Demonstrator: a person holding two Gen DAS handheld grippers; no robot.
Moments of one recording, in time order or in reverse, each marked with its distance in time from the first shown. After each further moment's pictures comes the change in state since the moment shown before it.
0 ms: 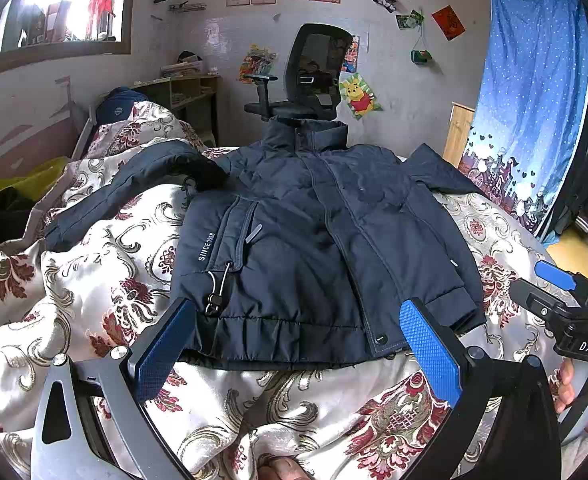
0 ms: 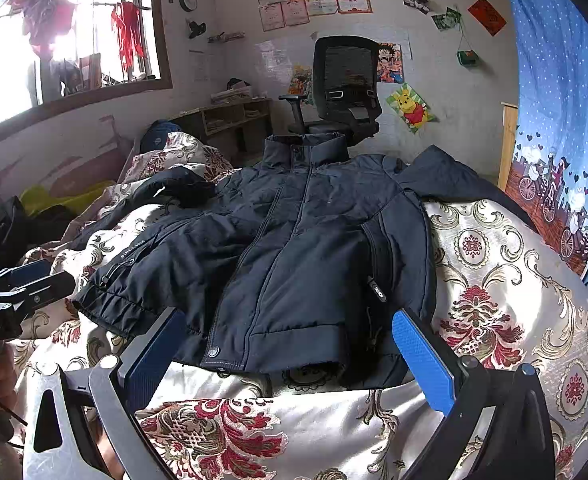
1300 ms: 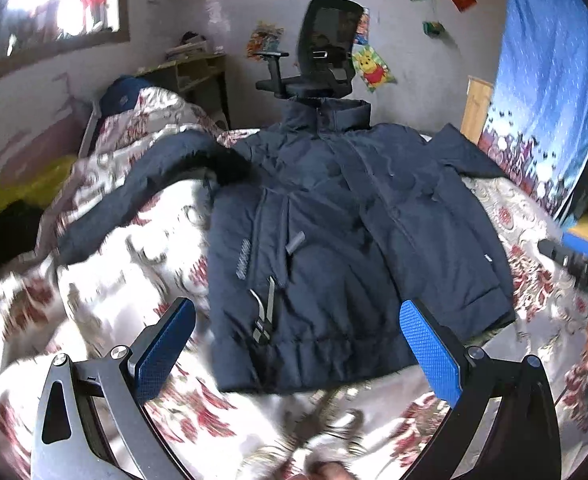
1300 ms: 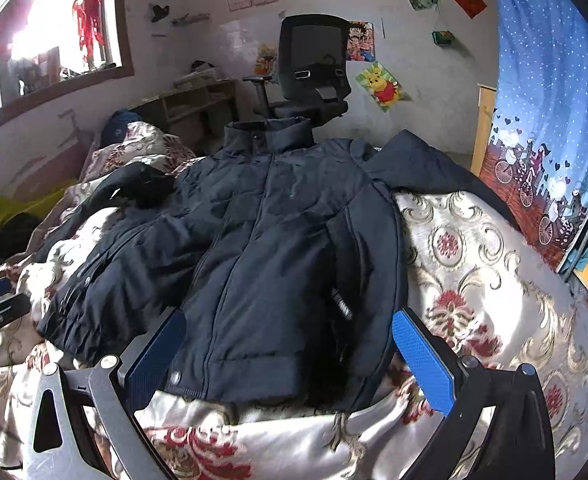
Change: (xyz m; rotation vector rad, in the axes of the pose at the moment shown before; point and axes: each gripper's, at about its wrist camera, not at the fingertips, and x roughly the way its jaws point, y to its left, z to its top) left arm 0.022 0.029 0.036 0.058 0.106 0.062; right arm 0.033 -0.024 0.049 0.050 0.087 -0.119
